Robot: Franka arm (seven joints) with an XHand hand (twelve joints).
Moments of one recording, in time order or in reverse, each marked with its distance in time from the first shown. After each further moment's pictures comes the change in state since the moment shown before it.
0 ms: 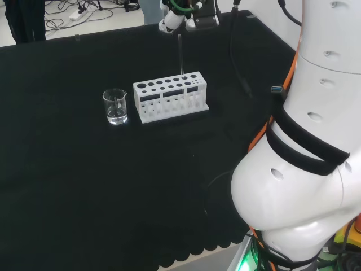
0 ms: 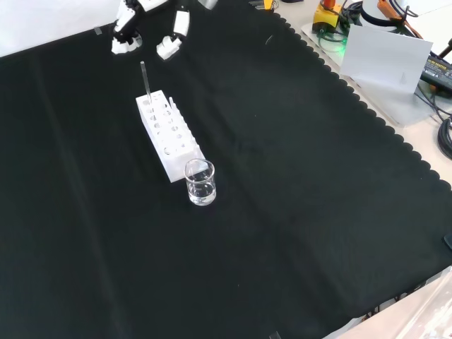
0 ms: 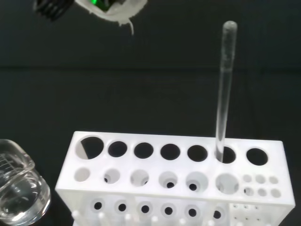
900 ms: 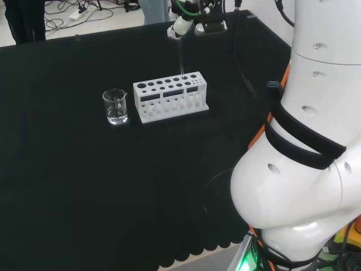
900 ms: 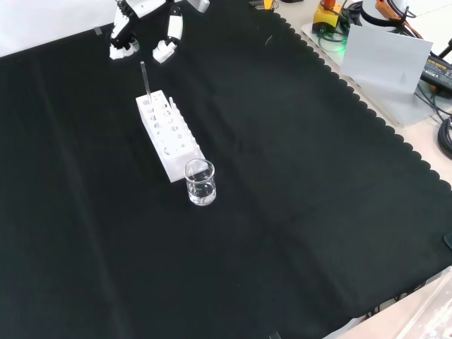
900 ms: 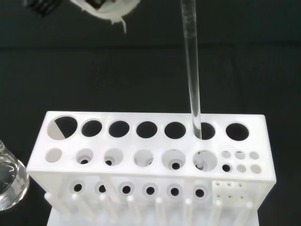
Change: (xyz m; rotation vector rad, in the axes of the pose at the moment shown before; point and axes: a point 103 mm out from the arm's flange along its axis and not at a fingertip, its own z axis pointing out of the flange) arm -0.026 0.008 0.023 0.055 0.021 0.011
